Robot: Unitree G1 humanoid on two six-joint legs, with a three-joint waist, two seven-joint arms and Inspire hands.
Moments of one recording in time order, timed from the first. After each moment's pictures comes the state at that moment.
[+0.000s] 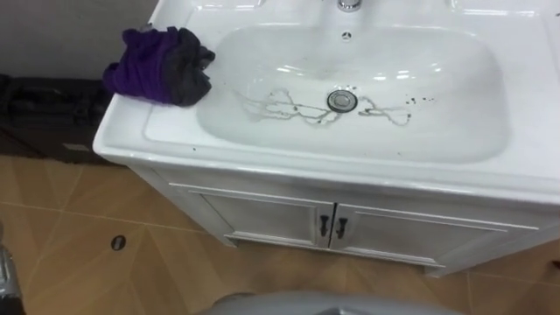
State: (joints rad) left arm 0.14 0.42 0.53 0.01 0.10 -0.04 0.67; right arm 0.20 -0.35 -0.03 1.25 -0.40 0.09 0.15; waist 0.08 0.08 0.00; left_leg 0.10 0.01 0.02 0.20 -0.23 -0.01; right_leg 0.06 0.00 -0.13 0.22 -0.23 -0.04
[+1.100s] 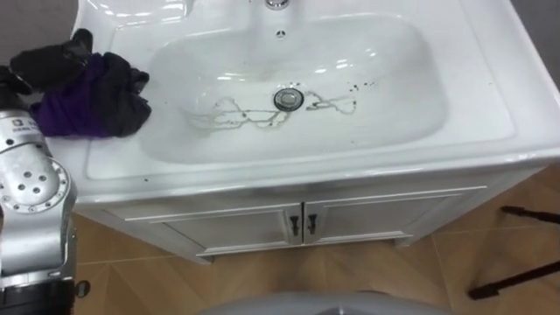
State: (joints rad) left arm 0.11 0.37 0.21 -0.14 -0.01 -0.03 0.43; right arm 0.20 -0.30 -0.02 1.20 -0.40 0.11 0.17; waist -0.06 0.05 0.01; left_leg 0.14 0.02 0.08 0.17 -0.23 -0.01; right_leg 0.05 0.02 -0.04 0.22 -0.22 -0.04
